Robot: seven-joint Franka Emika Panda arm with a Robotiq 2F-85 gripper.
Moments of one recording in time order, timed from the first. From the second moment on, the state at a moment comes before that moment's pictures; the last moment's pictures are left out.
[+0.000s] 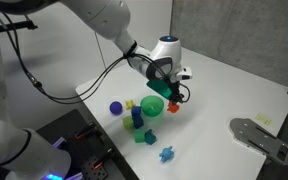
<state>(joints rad) -0.05 0.45 -0.17 -2.13 -0.04 2.67 -0.06</state>
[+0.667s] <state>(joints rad) -0.01 0.36 -0.04 -2.28 -0.05 2.67 -0.06</state>
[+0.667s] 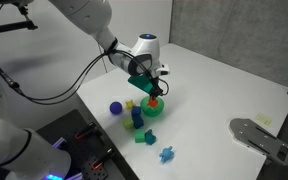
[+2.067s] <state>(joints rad) -0.07 0.07 -0.06 -2.26 -0.02 2.17 -0.08</state>
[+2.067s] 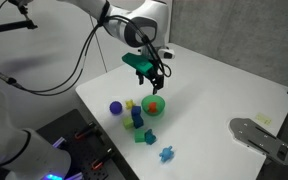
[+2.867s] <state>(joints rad) -0.11 -0.33 -0.10 -2.29 -0.03 1.98 -0.06</state>
